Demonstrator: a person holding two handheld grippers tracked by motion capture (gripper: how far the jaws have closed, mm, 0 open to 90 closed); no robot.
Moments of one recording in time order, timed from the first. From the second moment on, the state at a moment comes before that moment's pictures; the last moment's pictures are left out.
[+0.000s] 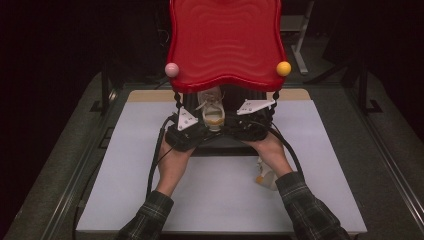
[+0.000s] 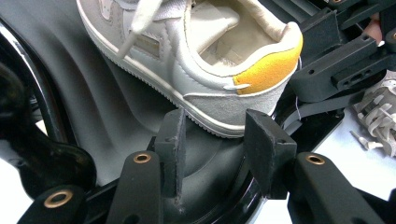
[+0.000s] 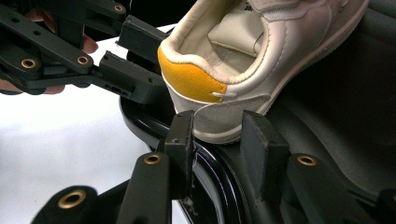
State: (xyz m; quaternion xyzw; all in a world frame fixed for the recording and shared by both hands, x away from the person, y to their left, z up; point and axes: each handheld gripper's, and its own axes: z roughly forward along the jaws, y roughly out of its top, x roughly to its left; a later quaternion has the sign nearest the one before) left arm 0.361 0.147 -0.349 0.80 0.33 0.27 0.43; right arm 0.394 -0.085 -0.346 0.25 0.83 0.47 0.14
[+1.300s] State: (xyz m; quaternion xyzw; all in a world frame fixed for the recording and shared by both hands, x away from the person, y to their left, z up) left arm 0.297 0.214 -0.383 0.87 0.26 0.13 0.41; right arm 0.337 -0.180 -0.355 0.32 0.82 0.47 0.10
